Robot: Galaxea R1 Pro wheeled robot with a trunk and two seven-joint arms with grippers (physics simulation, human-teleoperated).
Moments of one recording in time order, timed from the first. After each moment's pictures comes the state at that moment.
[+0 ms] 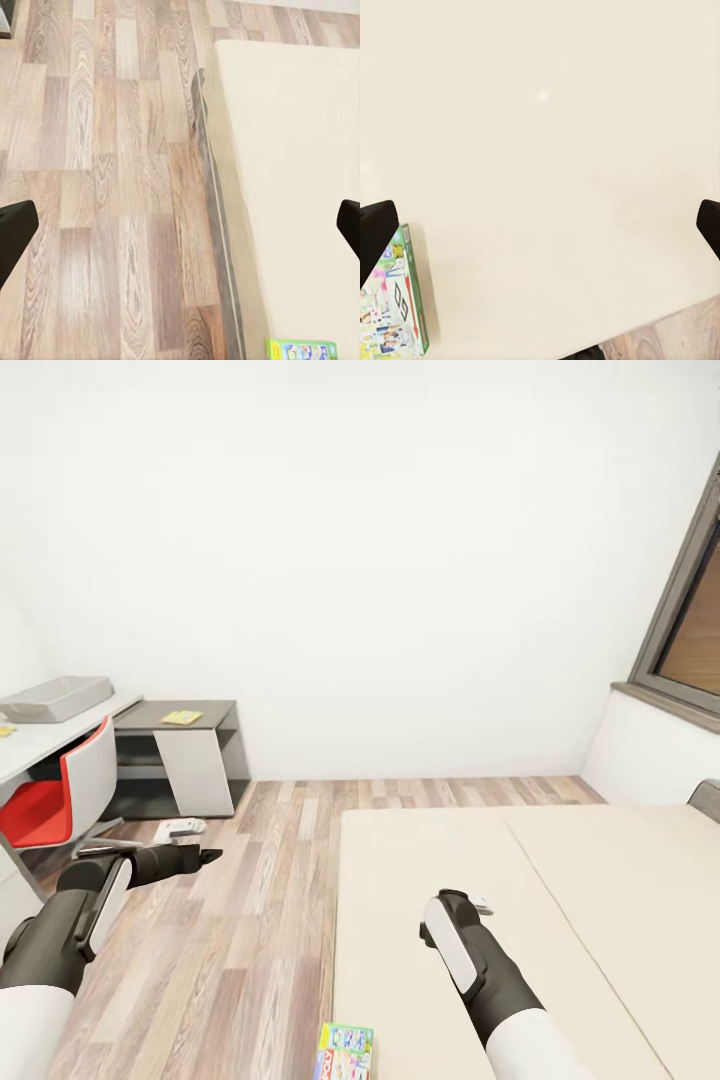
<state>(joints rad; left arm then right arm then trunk) -0.60 0.25 0.15 -1.13 0.04 0.82 -0.42 -0.55 0.17 0.14 -0.92 -0.51 0.84 -0.81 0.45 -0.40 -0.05</state>
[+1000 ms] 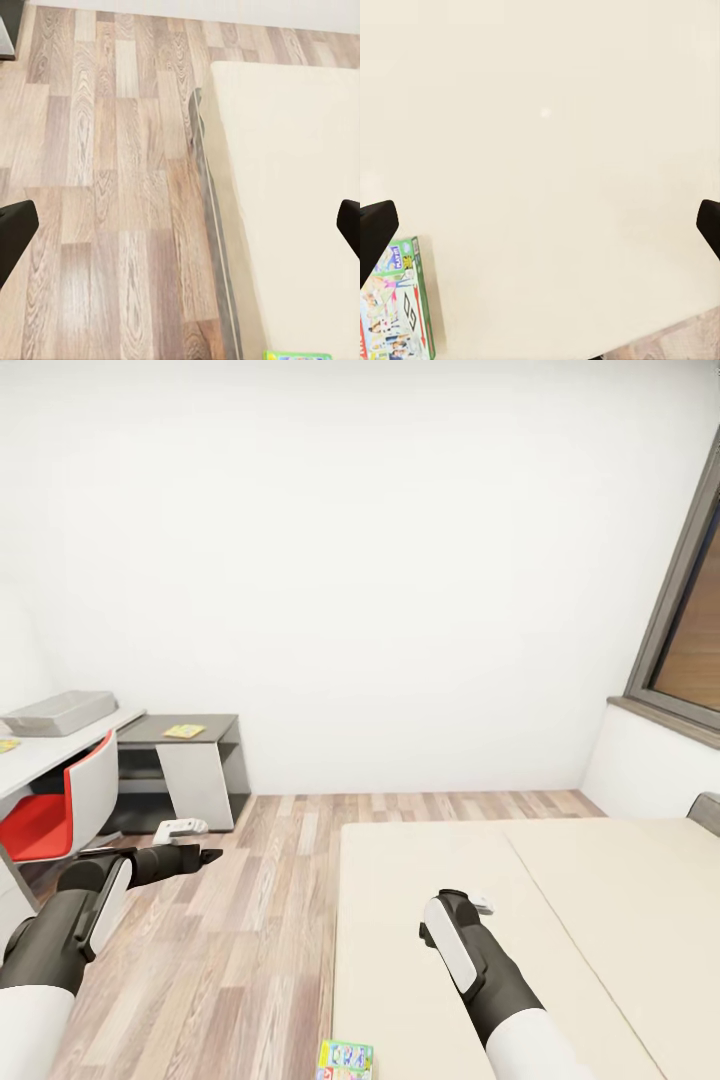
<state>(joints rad) -0.60 0.25 0.15 -1.13 0.03 0.82 -0.42 -0.55 0.17 0.14 -0.92 -0.51 0.84 -0.81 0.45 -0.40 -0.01</state>
